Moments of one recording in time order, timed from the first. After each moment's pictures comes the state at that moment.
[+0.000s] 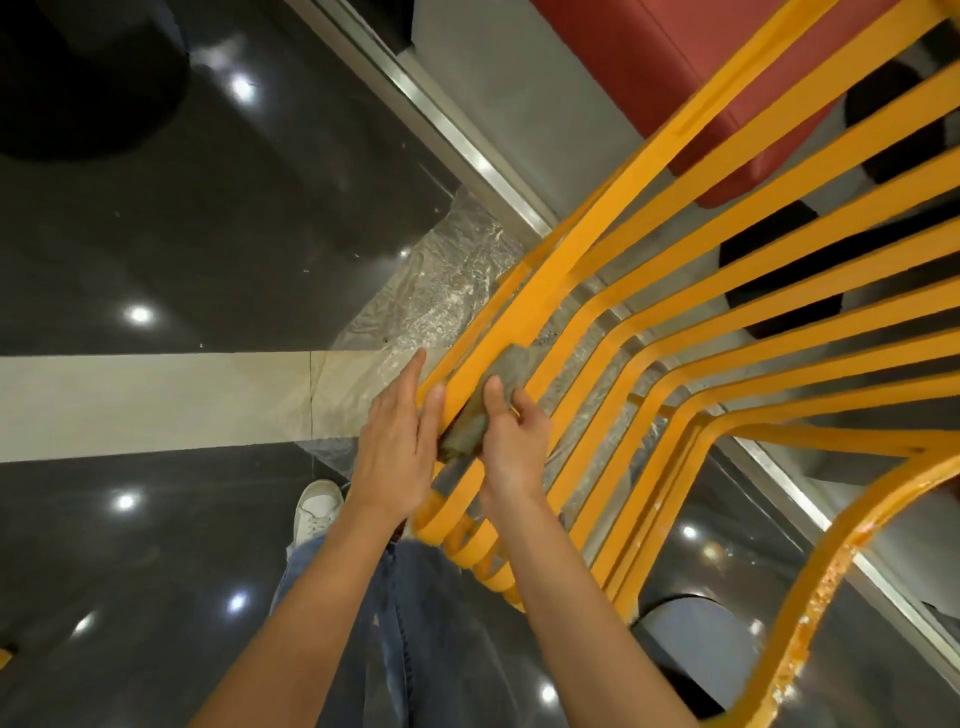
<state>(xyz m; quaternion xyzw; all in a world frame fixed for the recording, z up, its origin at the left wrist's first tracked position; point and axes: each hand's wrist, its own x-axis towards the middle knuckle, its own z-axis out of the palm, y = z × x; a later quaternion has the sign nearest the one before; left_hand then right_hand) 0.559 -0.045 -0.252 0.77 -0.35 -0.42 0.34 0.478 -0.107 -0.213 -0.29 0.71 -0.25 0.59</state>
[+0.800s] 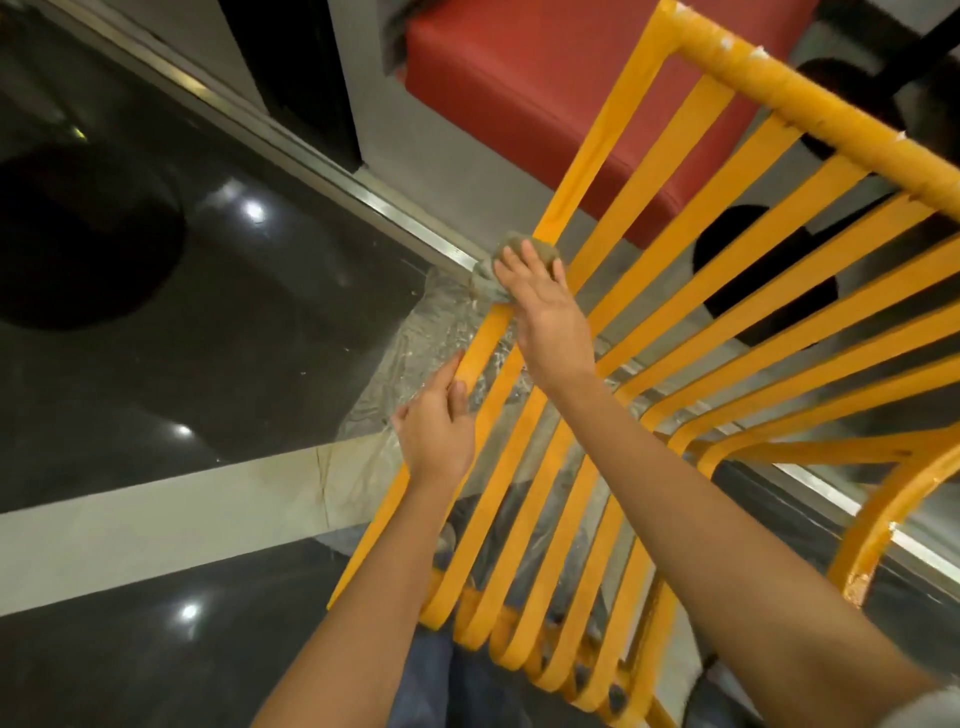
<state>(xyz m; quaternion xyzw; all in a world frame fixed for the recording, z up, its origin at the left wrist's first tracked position) 0.523 -0.184 -0.224 0.83 -0.32 -0.32 0.33 0.431 -0.320 -0.226 -0.88 0.40 -0.22 0.12</state>
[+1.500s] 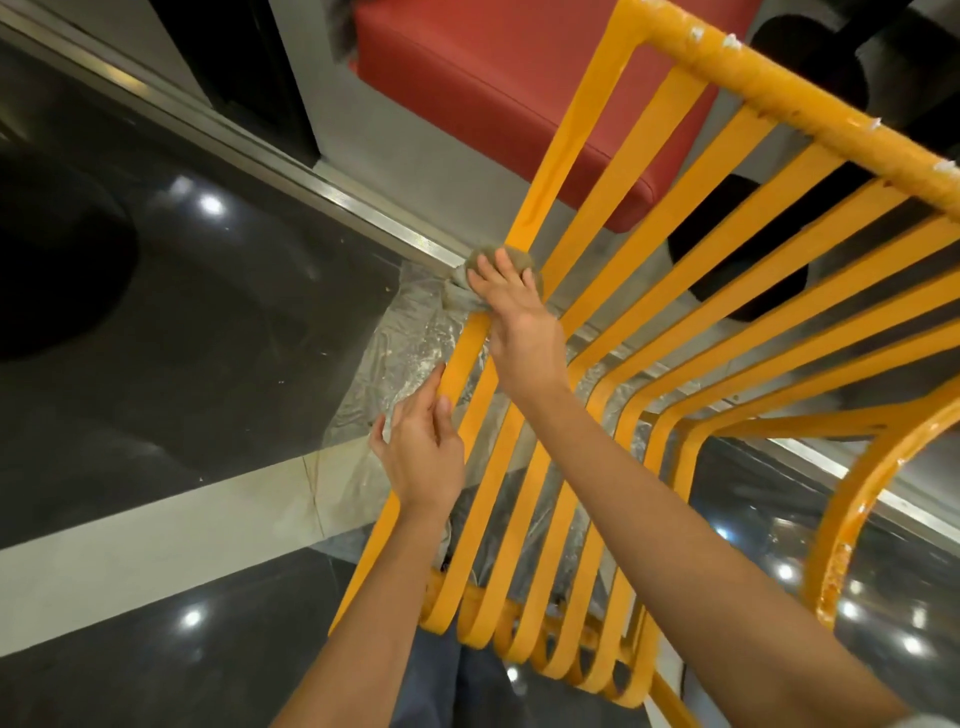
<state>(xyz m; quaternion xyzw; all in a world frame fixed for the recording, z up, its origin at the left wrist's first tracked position) 0.521 -0.180 -0.229 0.83 -0.34 -0.29 0.34 0.446 -0.307 -0.219 -0.82 0.48 -0.25 0.20</state>
